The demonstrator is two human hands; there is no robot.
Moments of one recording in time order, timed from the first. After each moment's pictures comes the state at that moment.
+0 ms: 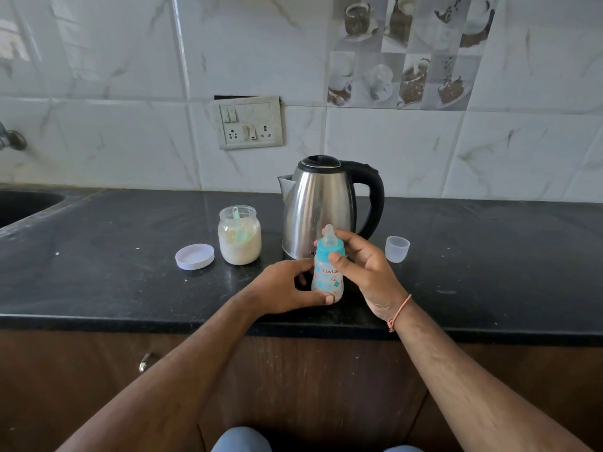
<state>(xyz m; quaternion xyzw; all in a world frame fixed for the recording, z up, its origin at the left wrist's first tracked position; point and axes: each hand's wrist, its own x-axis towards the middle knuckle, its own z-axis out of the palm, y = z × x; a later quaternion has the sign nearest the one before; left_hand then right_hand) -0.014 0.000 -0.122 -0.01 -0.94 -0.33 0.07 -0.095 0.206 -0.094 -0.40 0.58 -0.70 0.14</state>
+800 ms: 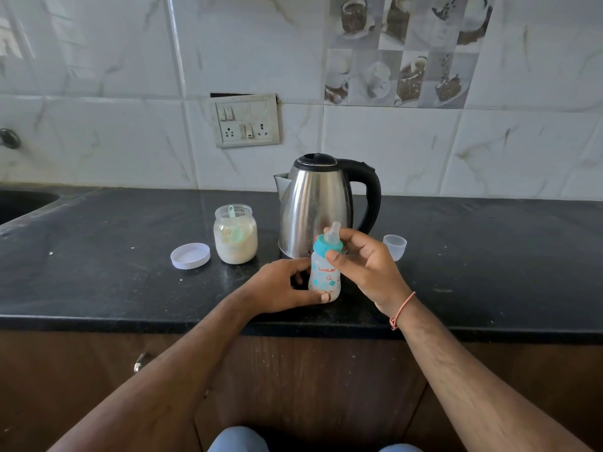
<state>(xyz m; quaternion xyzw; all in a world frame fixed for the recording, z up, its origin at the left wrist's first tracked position) -0.015 -0.001 -0.122 -0.01 -0.94 -0.33 0.06 -0.106 0.214 -0.095 -0.41 0.63 -0.65 0.09</state>
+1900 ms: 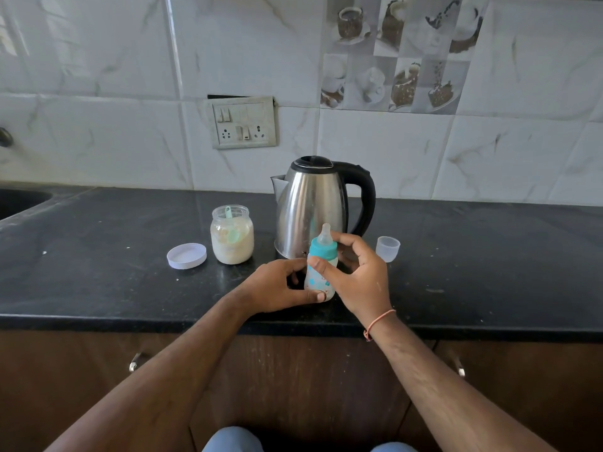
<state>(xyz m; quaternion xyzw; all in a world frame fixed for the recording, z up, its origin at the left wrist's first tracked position) -0.011 0.002 -0.119 -0.01 -0.94 -0.32 0.07 -0.075 0.203 -0.106 -0.35 0.68 -0.63 -0.14</state>
